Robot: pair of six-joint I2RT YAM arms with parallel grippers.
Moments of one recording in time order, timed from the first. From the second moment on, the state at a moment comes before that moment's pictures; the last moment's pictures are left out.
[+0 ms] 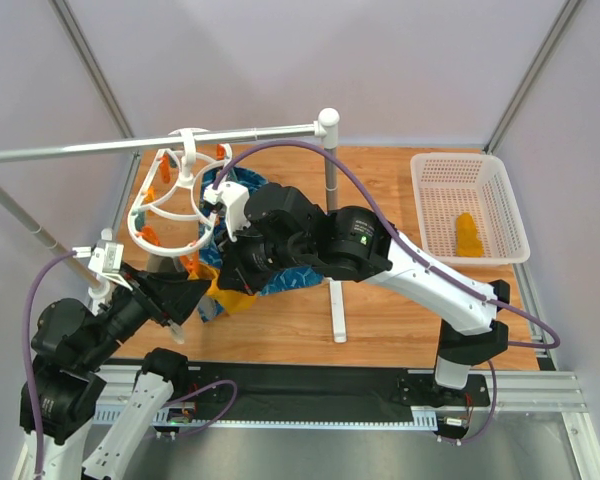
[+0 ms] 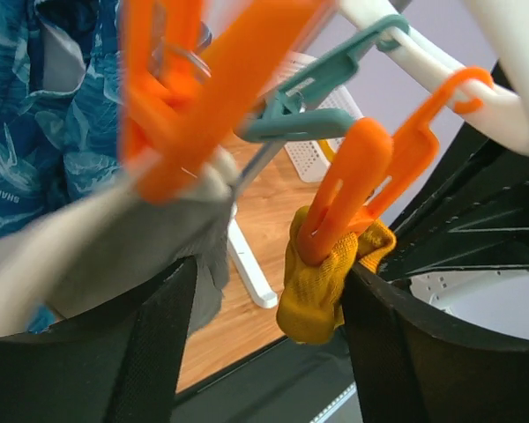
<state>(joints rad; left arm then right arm) -0.29 0.33 1.08 -0.82 0.34 -0.57 1.28 1.79 2.31 -1.05 -0.11 0.38</state>
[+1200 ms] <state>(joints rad) -0.29 0.26 1.12 -1.03 0.06 -0.64 1.17 1.45 1.60 -0.17 -0.07 0.08</state>
